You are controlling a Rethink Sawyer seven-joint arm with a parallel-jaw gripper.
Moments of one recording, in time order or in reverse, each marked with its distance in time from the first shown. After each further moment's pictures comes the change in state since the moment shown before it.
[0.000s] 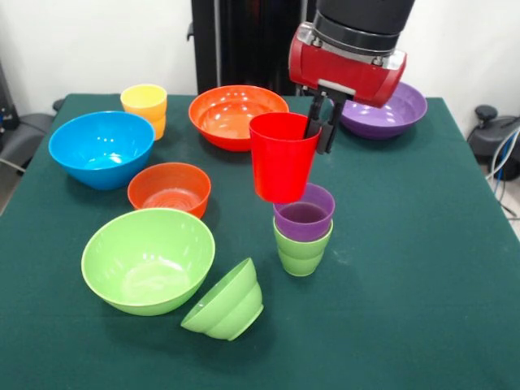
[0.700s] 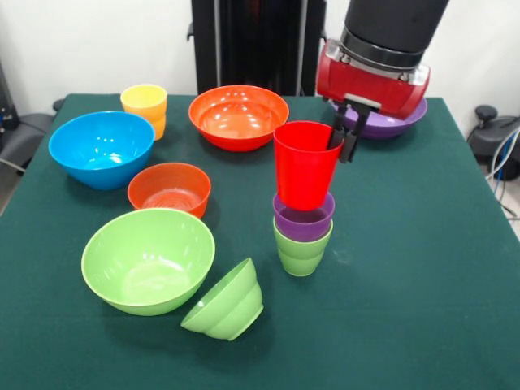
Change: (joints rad) arm 0.047 0.037 -0.012 -0.009 -0.001 0.000 0.000
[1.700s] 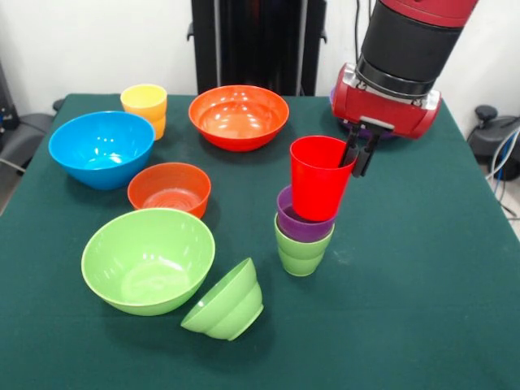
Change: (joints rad) arm 0.032 0.054 -0.007 -0.013 0.000 0.000 0.000
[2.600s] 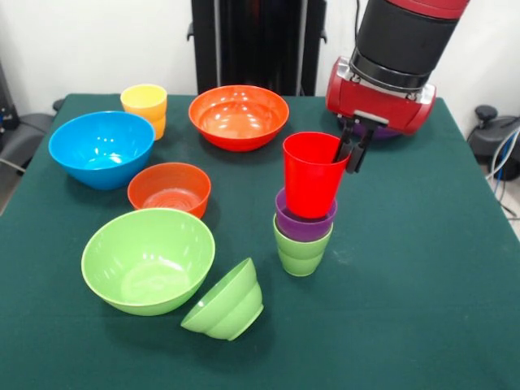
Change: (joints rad) arm -0.002 -0.014 -0.011 0.000 0.000 0.000 0.000
